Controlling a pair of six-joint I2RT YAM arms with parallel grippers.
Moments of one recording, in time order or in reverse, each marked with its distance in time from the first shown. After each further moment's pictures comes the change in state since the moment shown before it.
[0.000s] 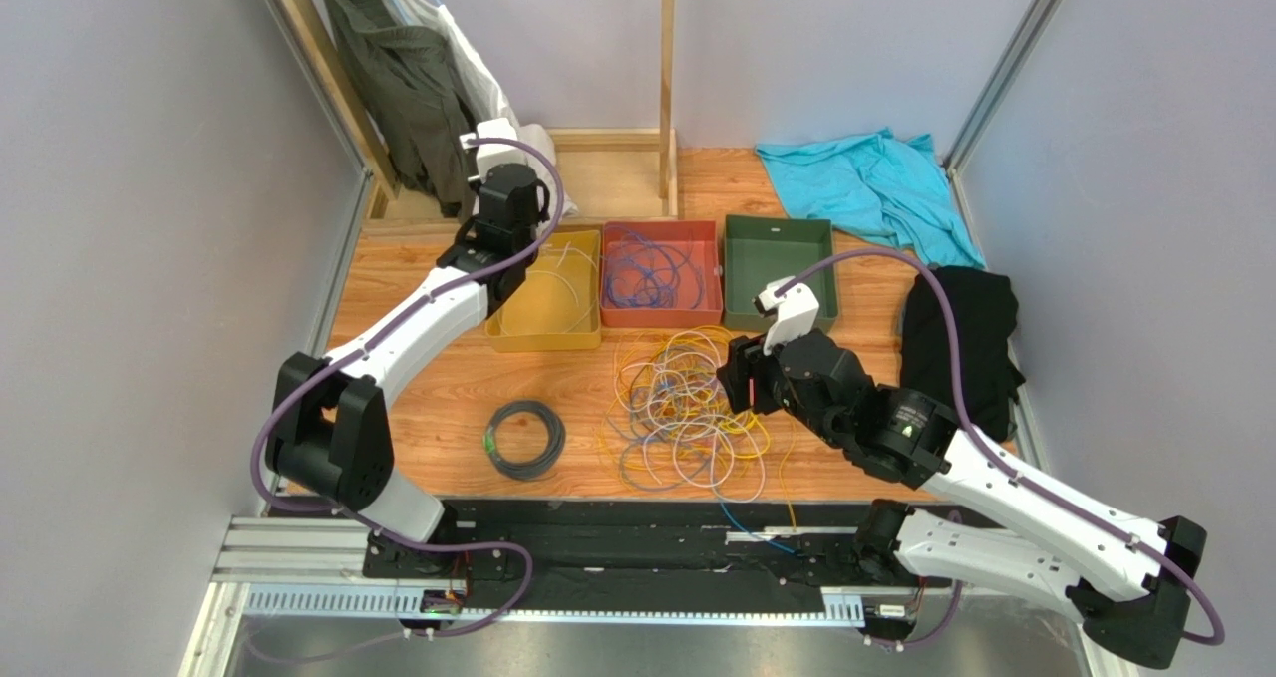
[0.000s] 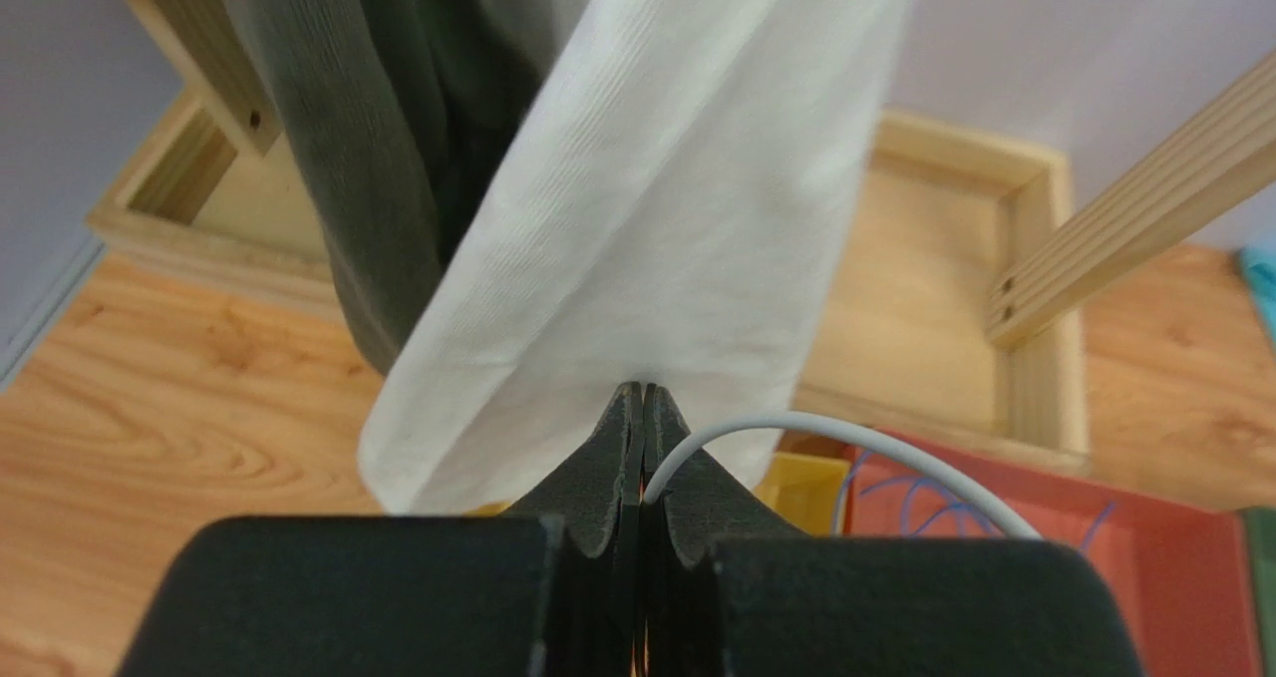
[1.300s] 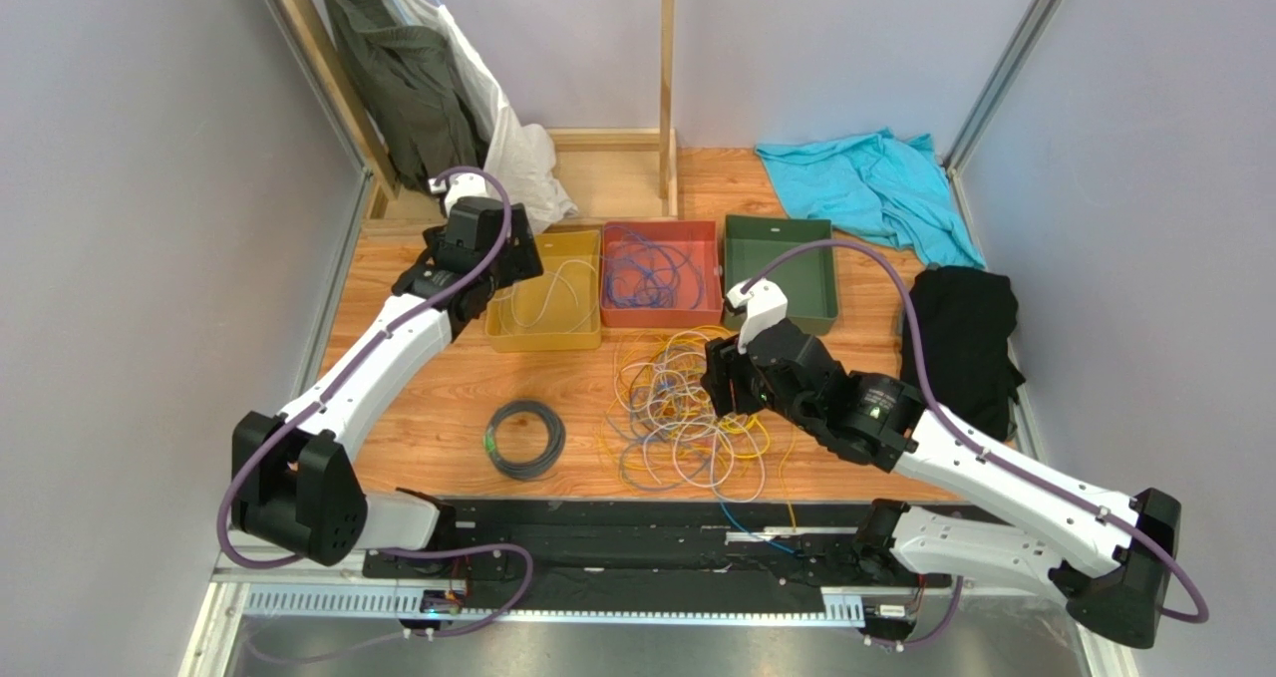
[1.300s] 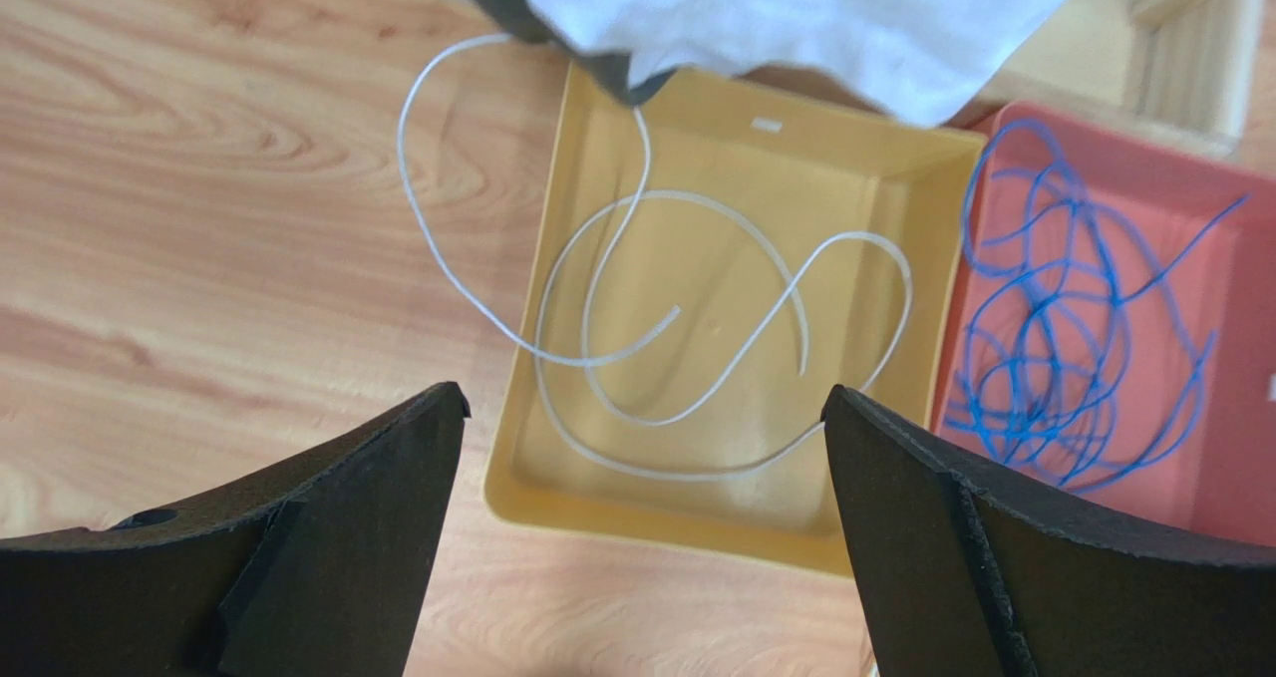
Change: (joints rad) left arm 0.084 -0.175 -0.100 -0.490 0.220 -0.189; right arm -0.002 0.128 0.044 -0.026 -0.072 0.001
